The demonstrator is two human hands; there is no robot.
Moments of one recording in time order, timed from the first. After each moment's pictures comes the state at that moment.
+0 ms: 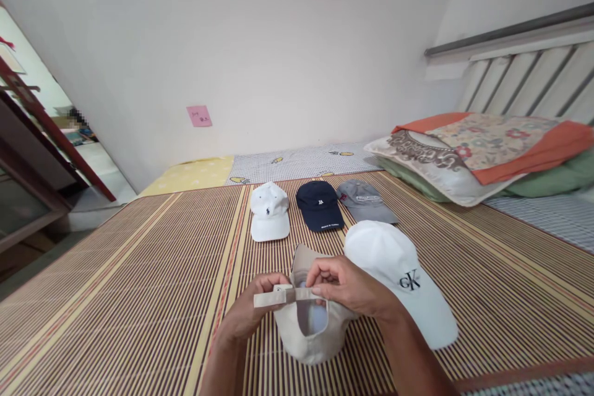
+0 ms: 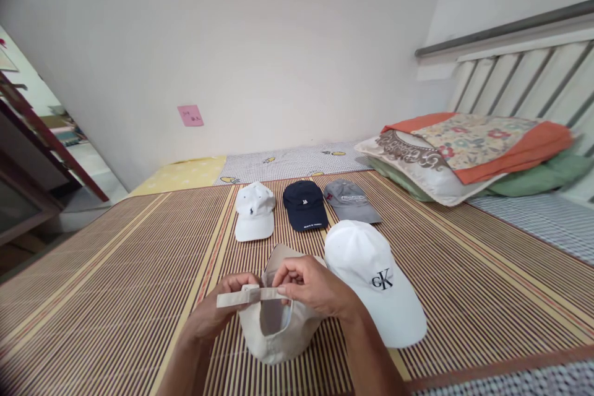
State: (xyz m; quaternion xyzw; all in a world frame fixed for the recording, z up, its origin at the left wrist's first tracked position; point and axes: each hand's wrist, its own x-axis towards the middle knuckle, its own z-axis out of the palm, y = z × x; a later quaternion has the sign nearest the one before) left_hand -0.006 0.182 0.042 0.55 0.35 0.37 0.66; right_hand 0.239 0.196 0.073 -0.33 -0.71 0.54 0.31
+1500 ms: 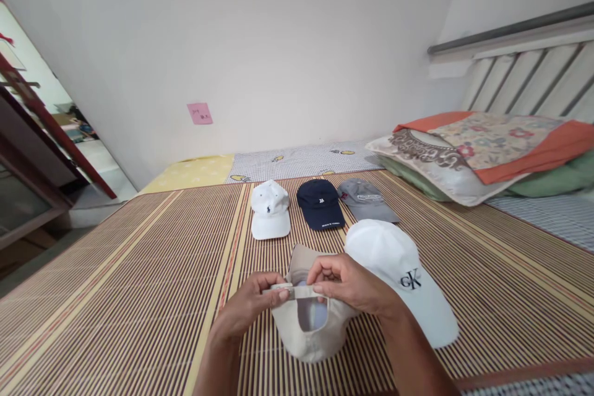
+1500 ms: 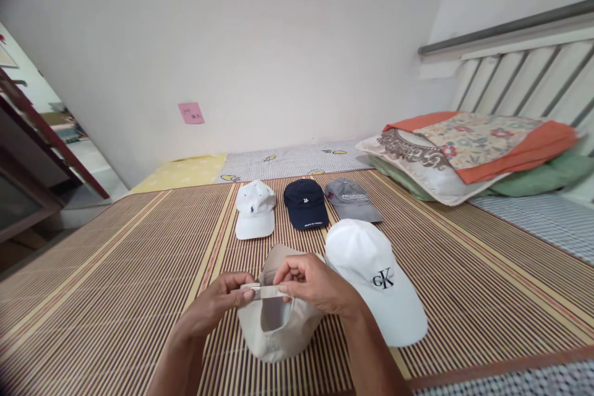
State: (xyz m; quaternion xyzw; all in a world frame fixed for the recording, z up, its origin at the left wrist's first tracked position) left_hand -0.015 0.179 0.055 0.59 0.39 0.32 0.63; right_hand 0.240 0.196 0.071 -0.33 -0.70 0.56 0.31
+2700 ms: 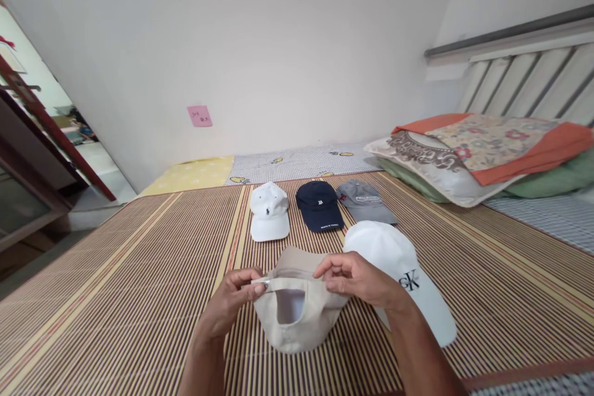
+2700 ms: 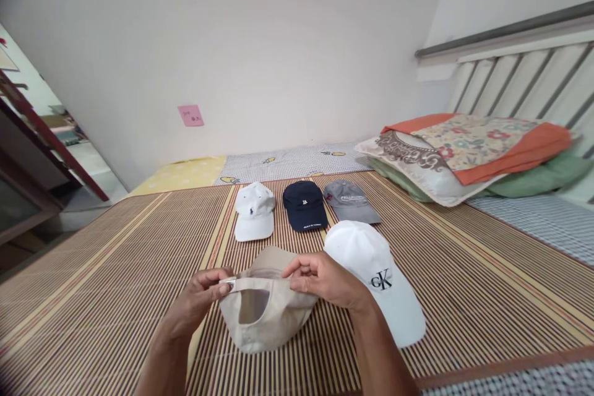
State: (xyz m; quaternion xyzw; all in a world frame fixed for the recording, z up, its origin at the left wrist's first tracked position) left_hand -0.048 0.184 0.047 0.59 0.36 0.44 0.57; right_hand 0.266 0.208 0.059 -0.32 -0.68 0.58 0.32
